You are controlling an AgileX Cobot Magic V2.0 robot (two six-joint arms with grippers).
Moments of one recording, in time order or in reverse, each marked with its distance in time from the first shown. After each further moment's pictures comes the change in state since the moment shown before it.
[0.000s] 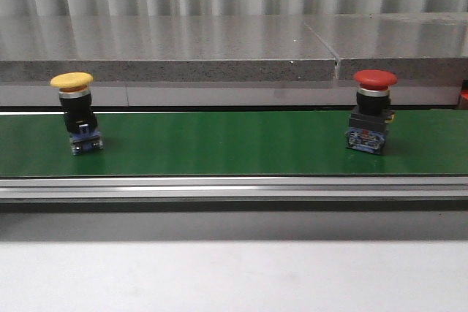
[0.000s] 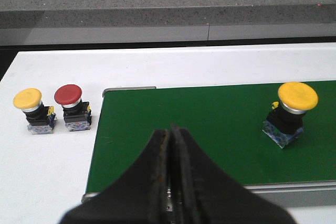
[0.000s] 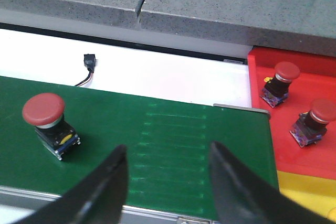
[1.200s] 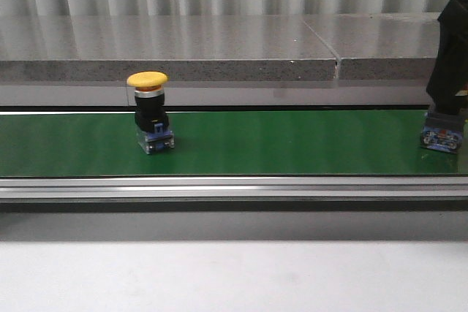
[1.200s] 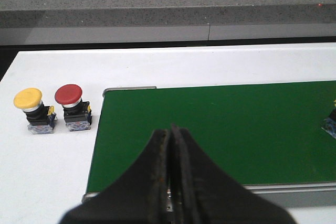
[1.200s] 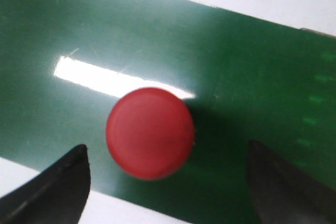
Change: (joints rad) left arm 0.000 0.000 0.000 0.000 0.000 0.000; right arm 0.102 0.759 -0.404 0.000 0.286 -0.002
